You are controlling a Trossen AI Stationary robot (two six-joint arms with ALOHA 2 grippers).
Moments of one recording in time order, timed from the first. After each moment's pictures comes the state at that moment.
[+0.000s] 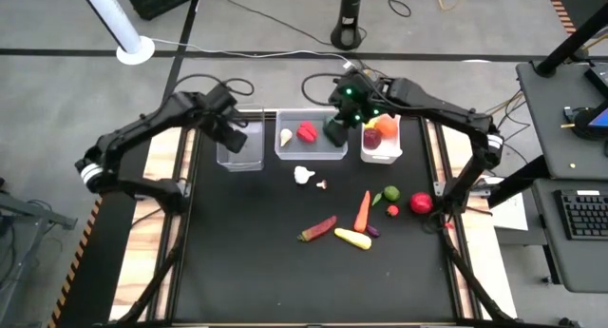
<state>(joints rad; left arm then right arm) 0.73 1.29 1.16 -1.14 -0.06 -0.28 -0.41 1.69 1.80 -1.01 -0.09 0.21</state>
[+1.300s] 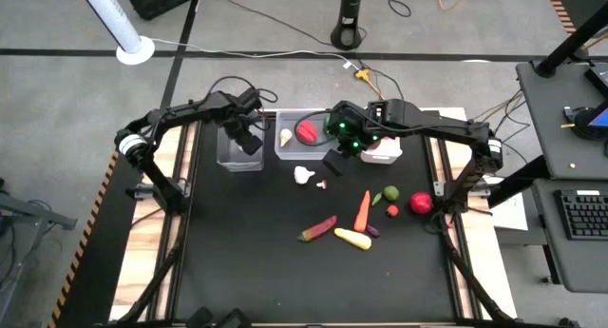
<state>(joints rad) 0.77 1.67 1.16 -0.94 -0.10 -0.05 -0.21 1.69 1.80 -1.15 -0.08 0.46</state>
